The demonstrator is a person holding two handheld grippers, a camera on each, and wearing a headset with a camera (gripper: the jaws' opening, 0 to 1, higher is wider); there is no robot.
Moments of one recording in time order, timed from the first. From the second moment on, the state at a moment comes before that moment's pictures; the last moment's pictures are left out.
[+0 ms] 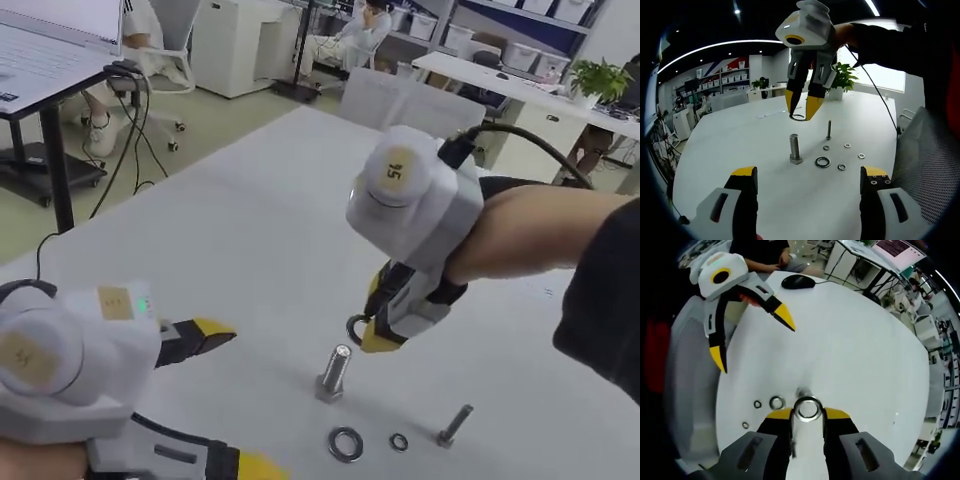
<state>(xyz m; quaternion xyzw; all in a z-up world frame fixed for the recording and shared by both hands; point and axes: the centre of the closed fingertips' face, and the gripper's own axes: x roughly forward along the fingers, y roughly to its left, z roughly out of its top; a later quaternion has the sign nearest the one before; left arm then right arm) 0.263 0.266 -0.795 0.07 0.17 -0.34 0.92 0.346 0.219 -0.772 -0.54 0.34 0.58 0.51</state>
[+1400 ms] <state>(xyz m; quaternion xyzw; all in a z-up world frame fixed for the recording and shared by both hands) 0.272 0.271 -0.797 0.10 0.16 -0.34 0.92 0.348 0.225 -0.810 -0.55 0.37 0.59 0.46</state>
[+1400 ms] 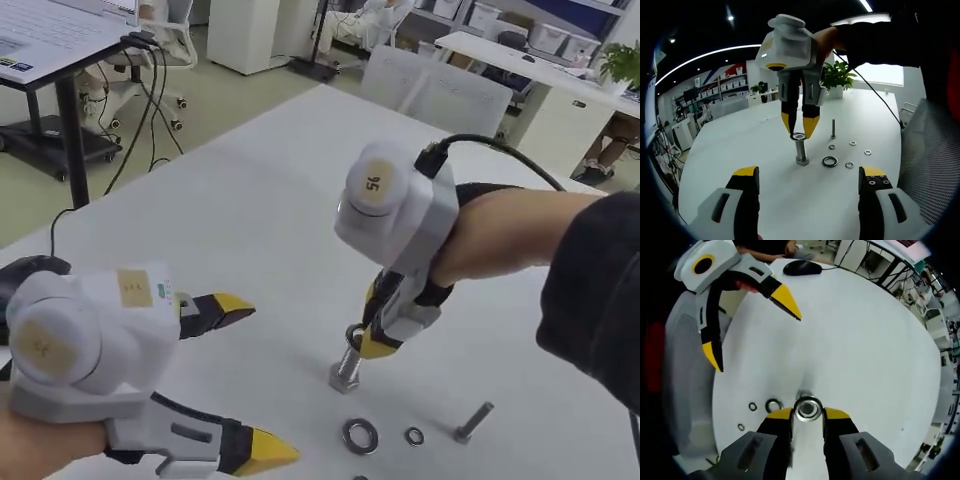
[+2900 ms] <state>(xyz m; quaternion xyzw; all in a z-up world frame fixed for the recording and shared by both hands) 0.270 0.270 -0.800 0.11 0.17 -0.35 0.92 0.345 0.224 -0.863 -0.52 0.40 0.59 0.47</state>
